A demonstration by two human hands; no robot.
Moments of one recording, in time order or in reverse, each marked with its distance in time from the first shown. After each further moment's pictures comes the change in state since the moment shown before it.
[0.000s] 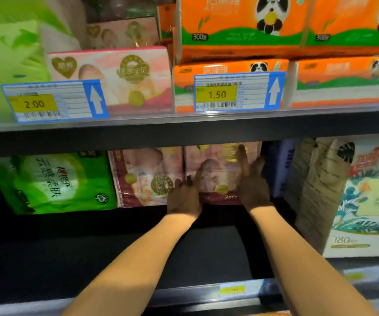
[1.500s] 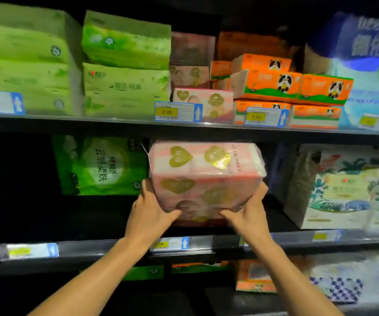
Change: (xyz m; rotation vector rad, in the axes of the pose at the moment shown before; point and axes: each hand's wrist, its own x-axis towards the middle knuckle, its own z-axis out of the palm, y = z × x) left_hand -0.211 -0.112 -0.132 -0.717 0.165 -0.322; right_hand -0.173 -0.142 -0.128 0.621 0.006 0.051
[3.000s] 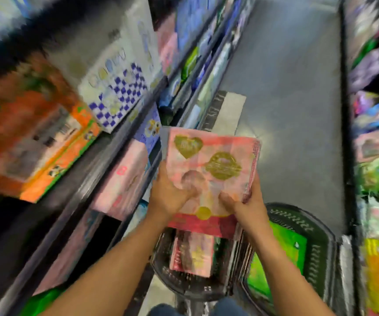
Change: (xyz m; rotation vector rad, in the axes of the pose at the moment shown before) left_hand -0.311 0.001 0.476 -0.086 -1.305 0.209; right_hand -0.451 0.255 -0.171 -0.016 0.843 1.225
